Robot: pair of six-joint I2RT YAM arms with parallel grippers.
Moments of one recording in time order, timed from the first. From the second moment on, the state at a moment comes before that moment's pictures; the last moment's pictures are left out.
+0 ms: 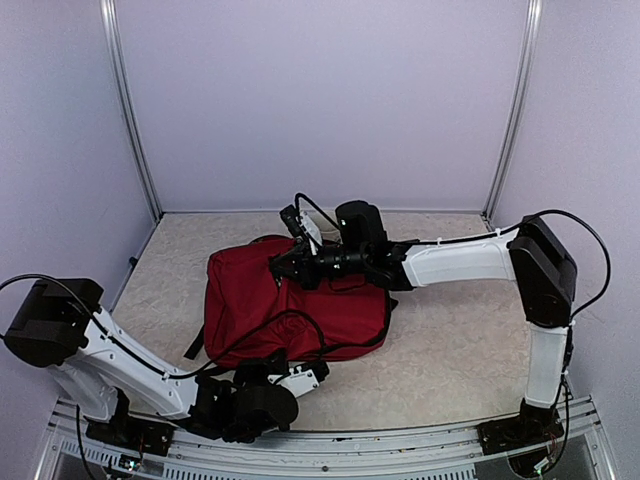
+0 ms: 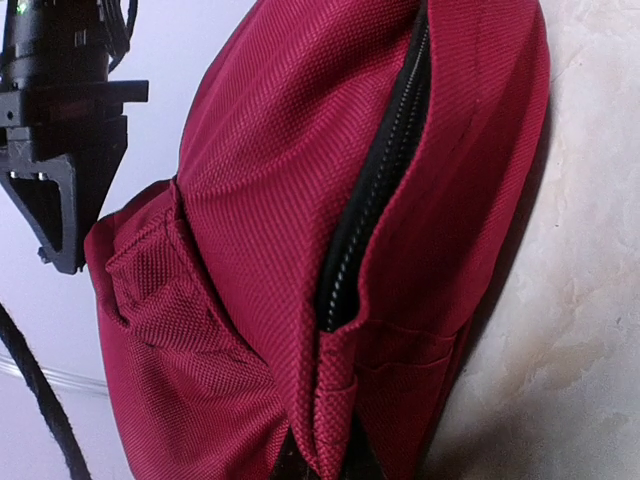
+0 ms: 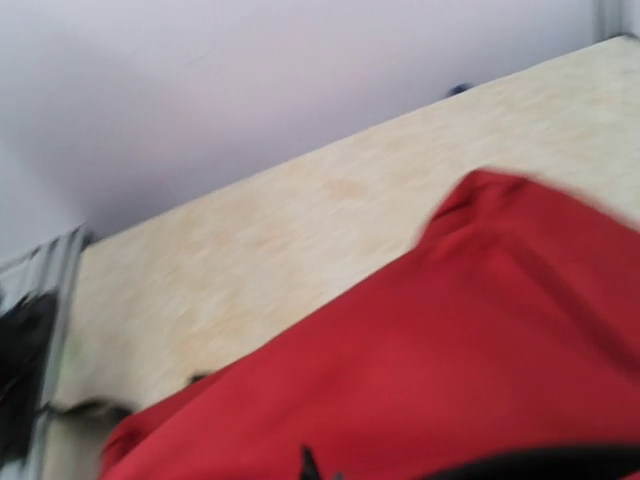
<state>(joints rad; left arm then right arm) -1.52 1.70 0.61 0.35 -1.16 0.43 0.89 1.97 1.37 0.34 -0.51 0.14</state>
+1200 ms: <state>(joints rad) -1.48 1.58 0.67 0.19 -0.81 0.30 0.64 1.73 1.34 0.20 -0.18 0.09</state>
